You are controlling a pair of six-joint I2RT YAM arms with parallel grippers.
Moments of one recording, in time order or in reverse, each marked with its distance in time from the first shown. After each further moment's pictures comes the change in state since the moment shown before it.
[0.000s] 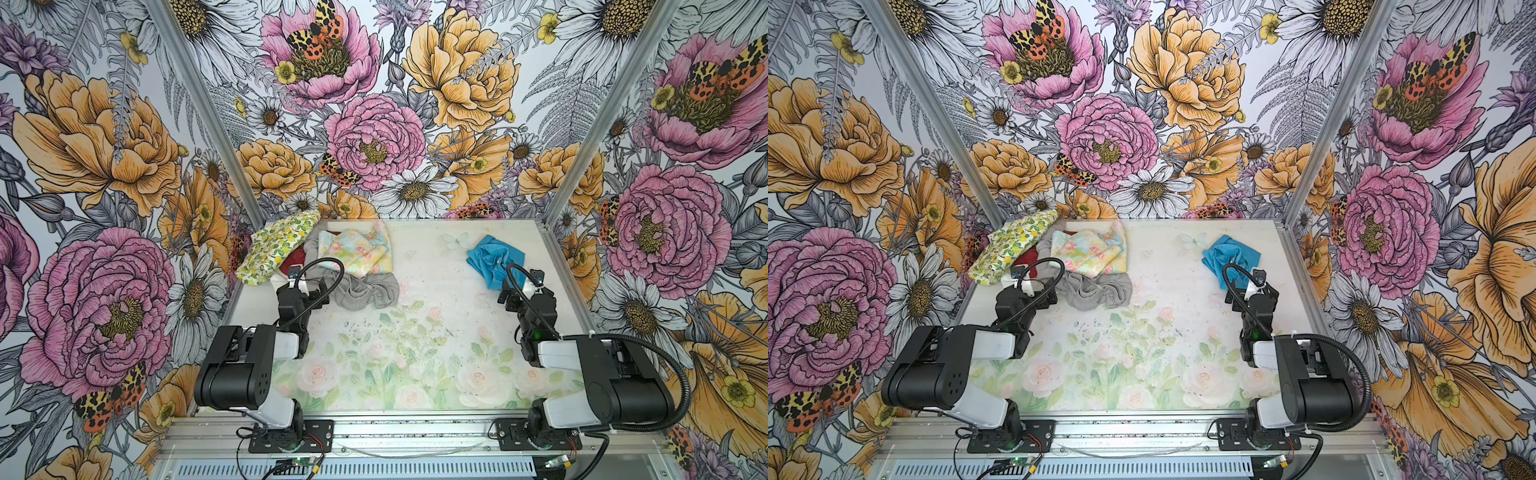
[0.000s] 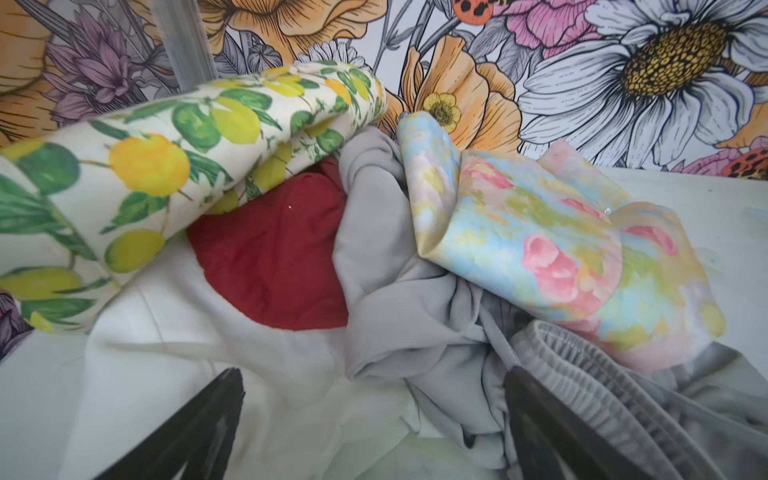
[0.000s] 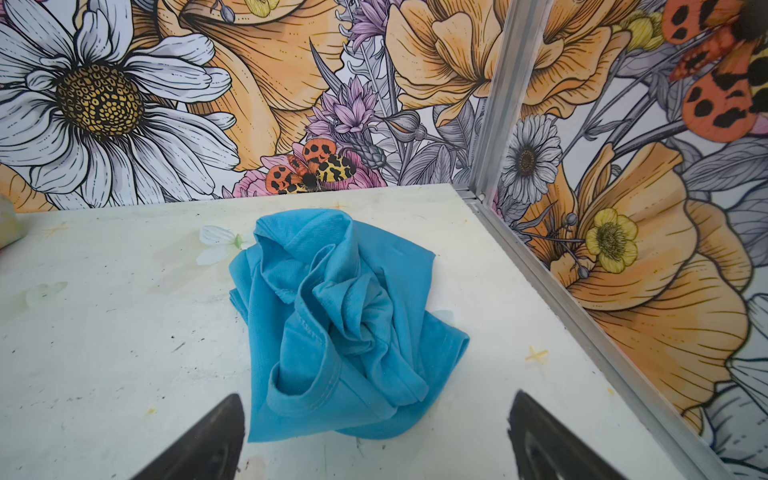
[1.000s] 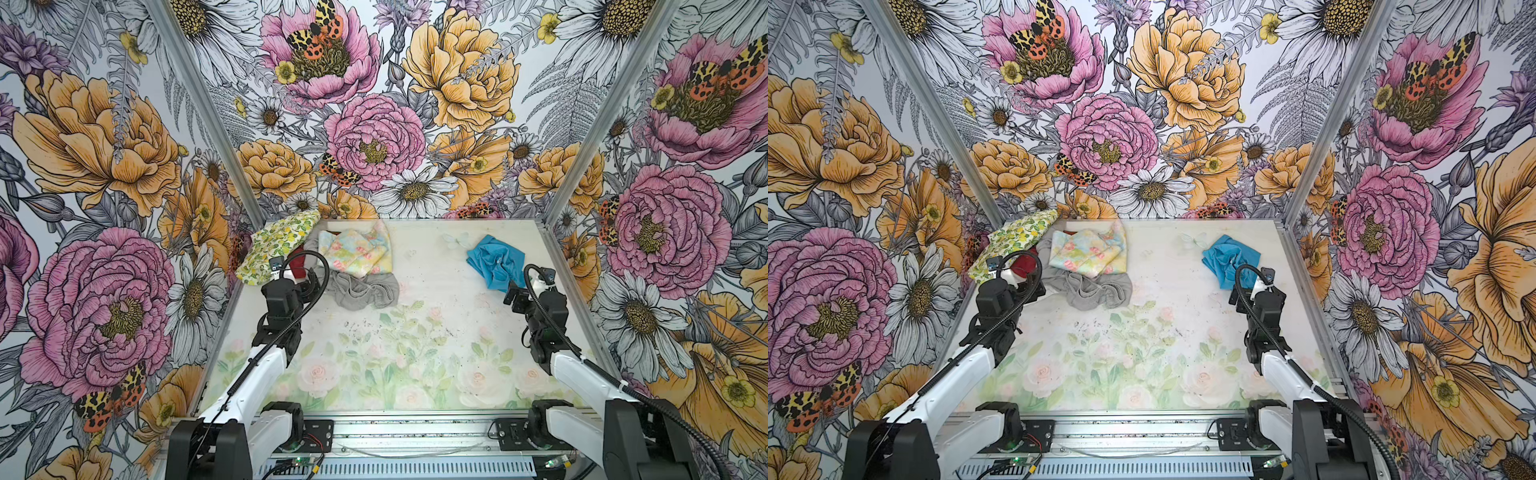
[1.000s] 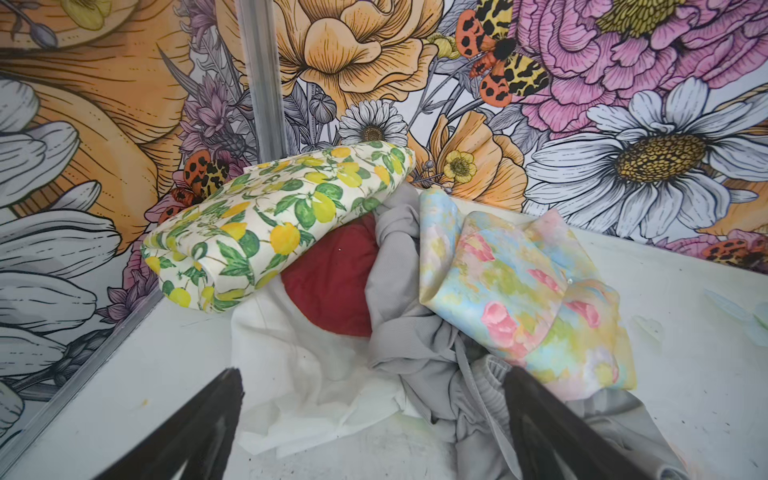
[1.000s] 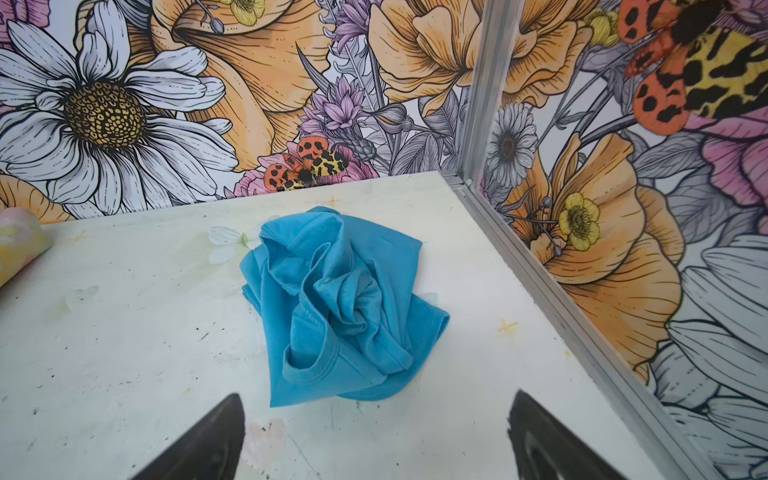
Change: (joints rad) left arm -0.025 -0.489 0.124 -0.627 -0.157 -0.129; right arm 0.001 -0.375 0.032 -0.478 0.017 0.063
